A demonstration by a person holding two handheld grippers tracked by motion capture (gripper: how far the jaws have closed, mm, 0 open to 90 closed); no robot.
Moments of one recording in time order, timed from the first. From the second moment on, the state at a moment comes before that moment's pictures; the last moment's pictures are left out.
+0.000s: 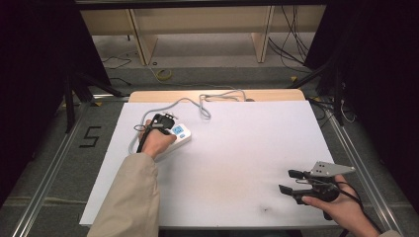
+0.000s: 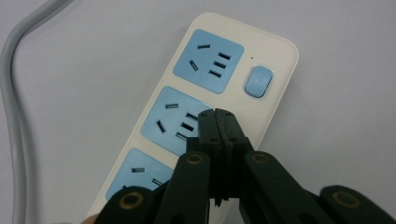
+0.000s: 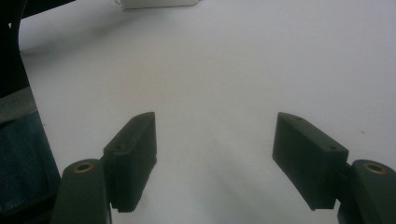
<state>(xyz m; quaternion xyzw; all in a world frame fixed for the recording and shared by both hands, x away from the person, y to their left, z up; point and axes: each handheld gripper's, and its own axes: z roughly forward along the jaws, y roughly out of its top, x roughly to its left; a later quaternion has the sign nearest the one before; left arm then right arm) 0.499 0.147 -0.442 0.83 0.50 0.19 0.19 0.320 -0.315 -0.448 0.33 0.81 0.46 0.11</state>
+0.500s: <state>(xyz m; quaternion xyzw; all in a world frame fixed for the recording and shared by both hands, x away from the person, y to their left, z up) 0.498 0.150 -0.438 0.82 0.50 0.19 0.21 0.320 -0.316 -0.448 0.33 0.81 0.47 0.11</state>
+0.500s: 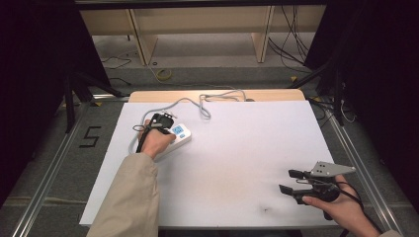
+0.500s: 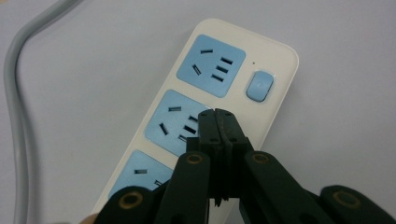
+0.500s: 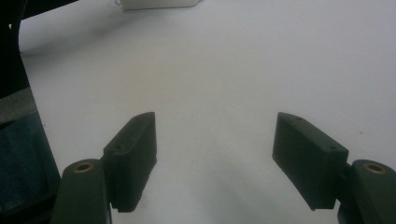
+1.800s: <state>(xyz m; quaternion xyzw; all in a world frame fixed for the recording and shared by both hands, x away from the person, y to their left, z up) 0.479 0.151 -0.417 0.80 0.48 0.22 0.27 0.320 -0.315 -0.448 0.33 0.81 0.47 0.11</state>
